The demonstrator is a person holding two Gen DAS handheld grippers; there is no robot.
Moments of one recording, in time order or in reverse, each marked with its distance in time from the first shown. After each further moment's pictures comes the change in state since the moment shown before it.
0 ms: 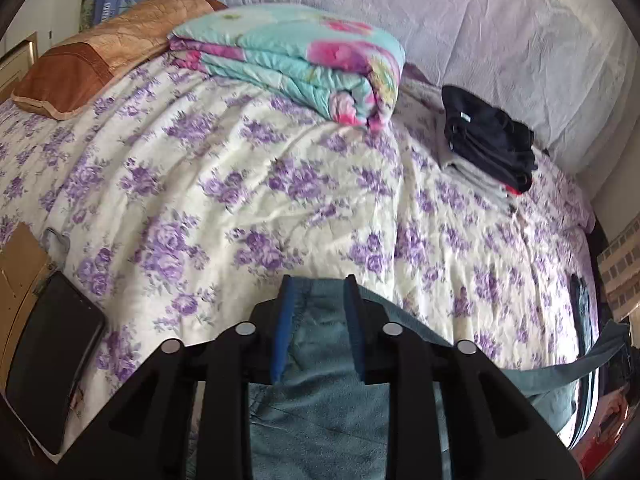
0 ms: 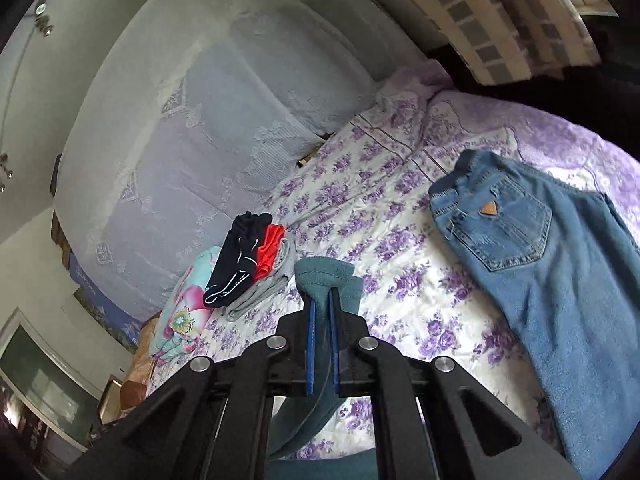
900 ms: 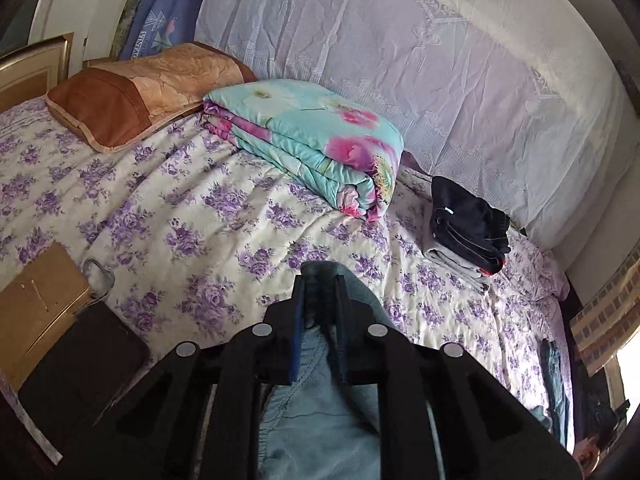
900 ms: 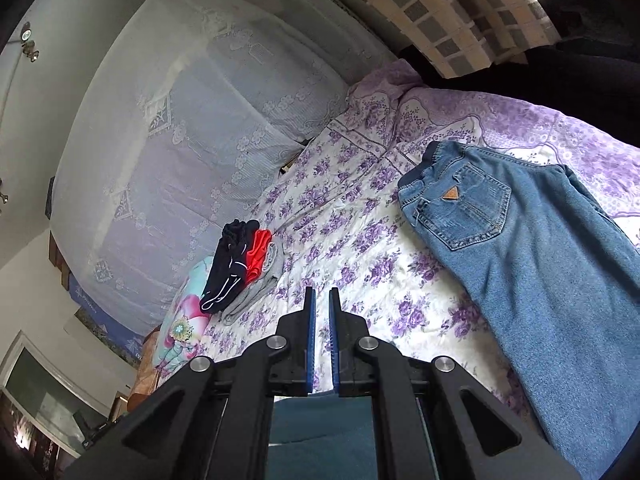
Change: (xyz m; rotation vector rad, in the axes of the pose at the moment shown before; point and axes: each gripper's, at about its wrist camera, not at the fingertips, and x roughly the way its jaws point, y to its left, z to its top) left arm -0.082 0.047 0.009 -0.140 -0.285 -0.076; right arm -0.030 -0.014 -0.013 0.035 -0.021 -0.054
